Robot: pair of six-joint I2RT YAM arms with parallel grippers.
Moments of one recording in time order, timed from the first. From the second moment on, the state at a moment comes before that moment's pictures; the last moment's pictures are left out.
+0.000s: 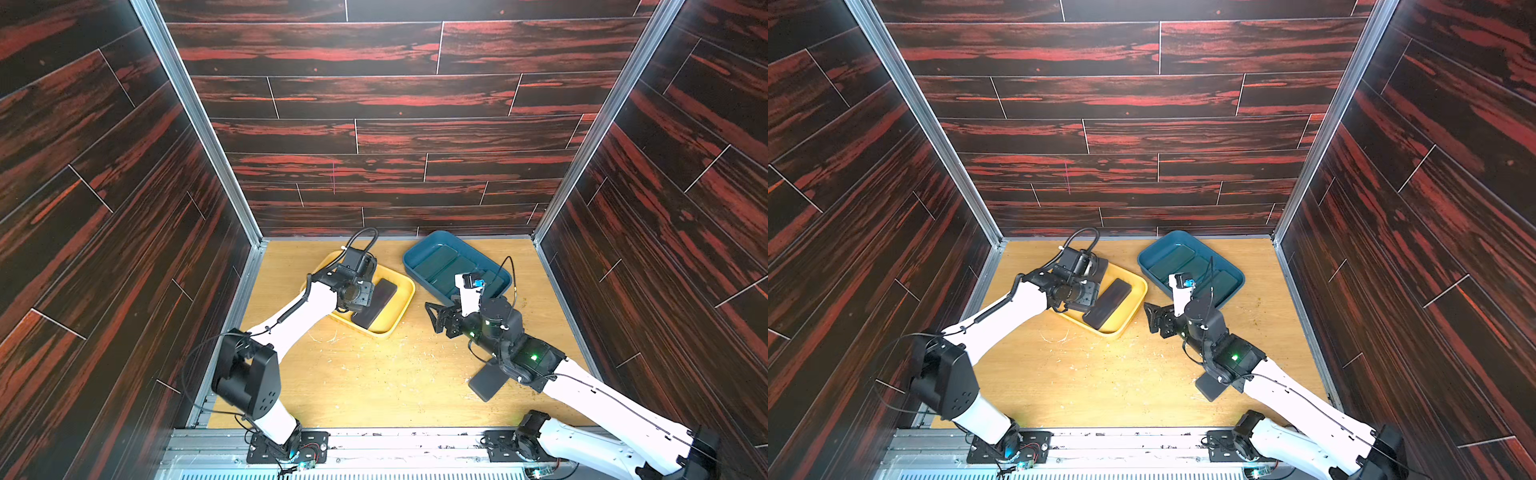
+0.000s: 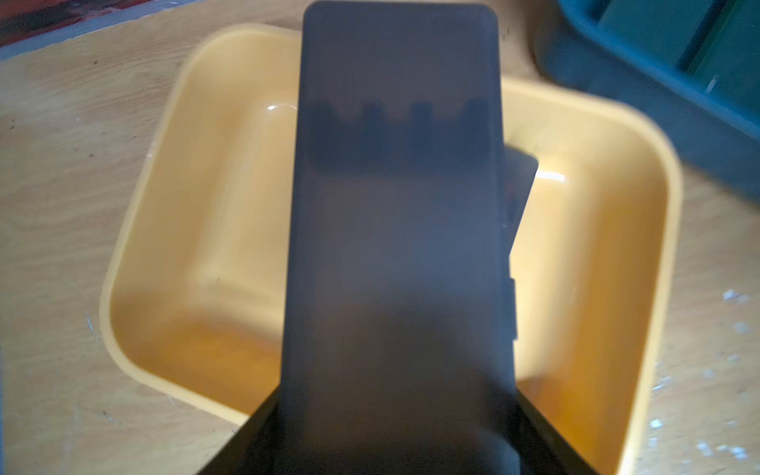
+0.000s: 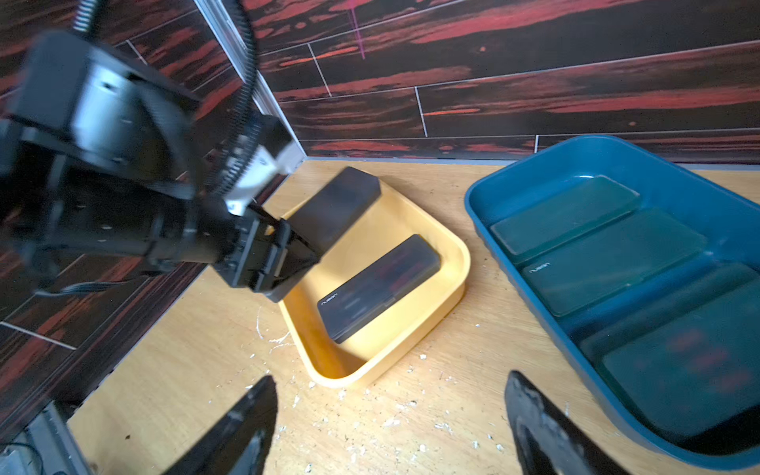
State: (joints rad) left arm -0.47 1.65 1.33 -0.69 -0.18 -0.15; right arm 0.83 0.96 0.79 -0.15 0.18 0.37
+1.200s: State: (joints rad) left arm -0.38 1.83 1.24 -0.49 -0.17 0.14; right arm 0.85 1.07 0.74 -0.06 0.19 0.37
